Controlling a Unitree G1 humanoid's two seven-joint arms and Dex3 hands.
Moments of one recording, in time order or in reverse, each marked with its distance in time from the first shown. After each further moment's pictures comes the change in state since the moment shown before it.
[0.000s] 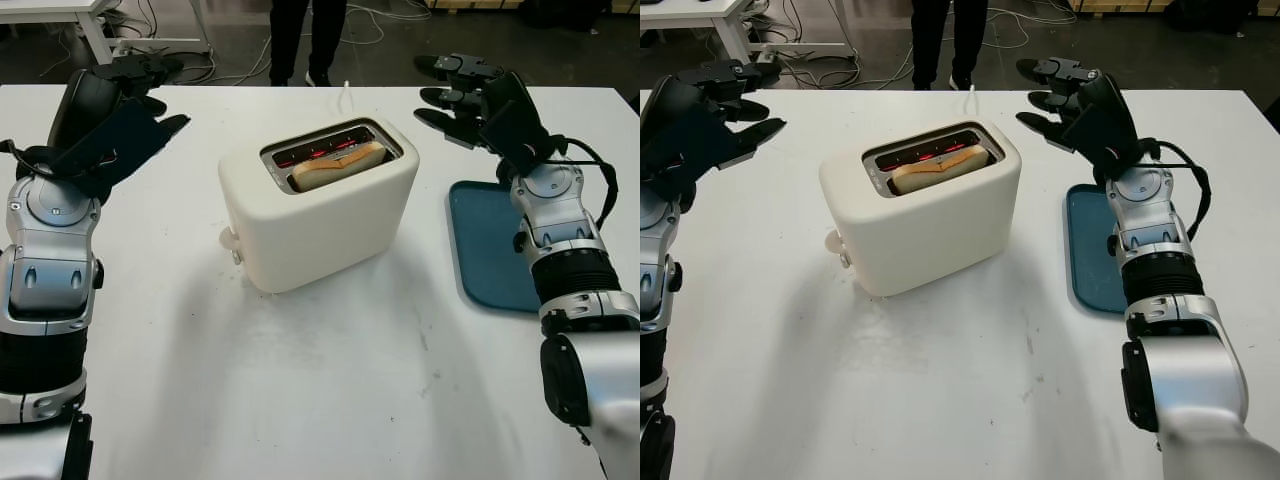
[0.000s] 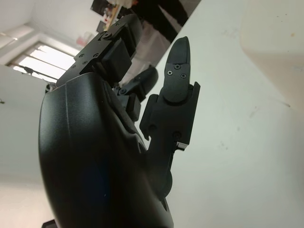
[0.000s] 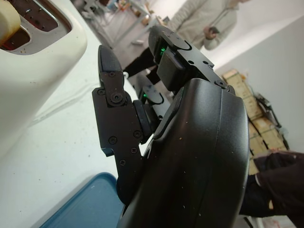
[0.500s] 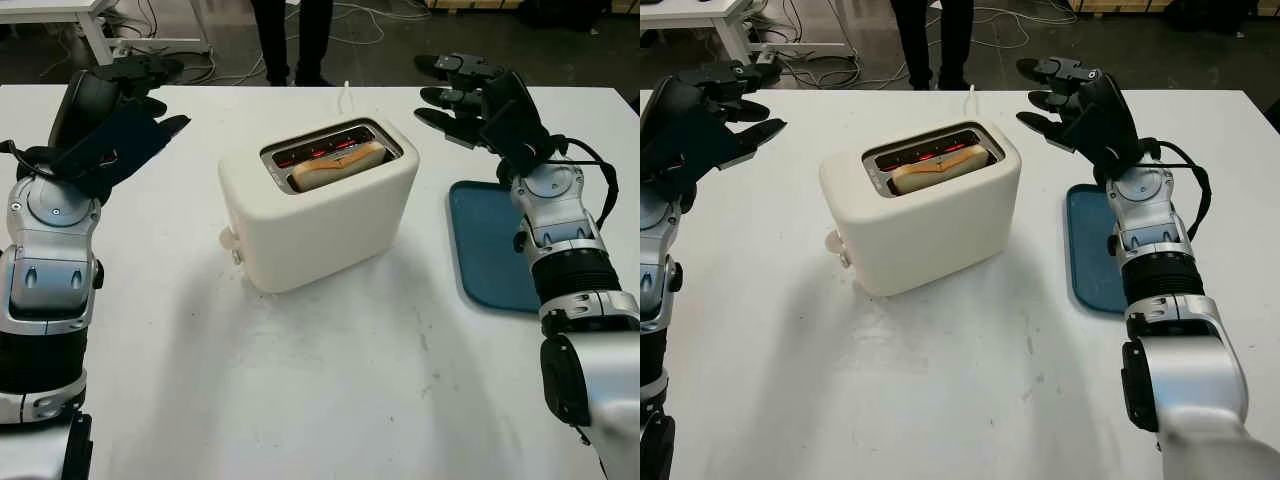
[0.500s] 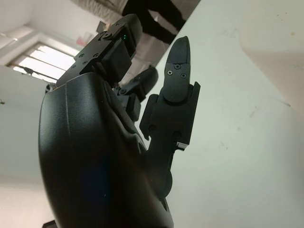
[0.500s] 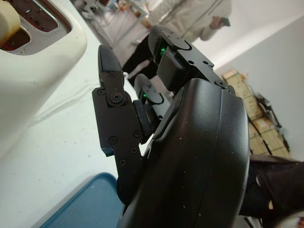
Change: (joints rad) left arm 0.007 0.000 0.000 0.007 0.000 -0.024 0.000; right arm 0.000 0.000 0.000 -0.001 0.001 0.000 0.001
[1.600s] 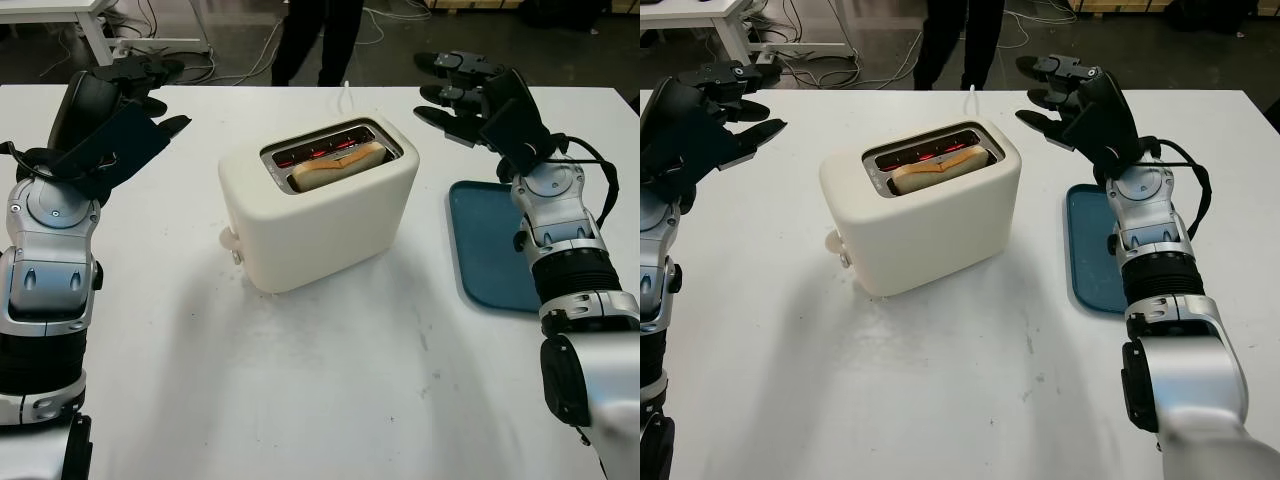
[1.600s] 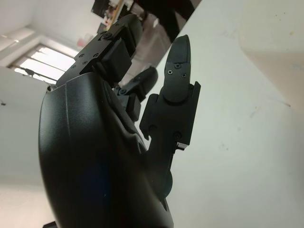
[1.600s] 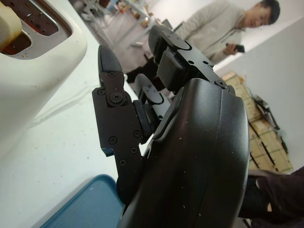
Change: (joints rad) left arm 0.000 0.000 0.003 0.000 -0.001 -0.002 0.000; right arm 0.002 0.000 0.001 -0.014 -0.001 0.000 0.001
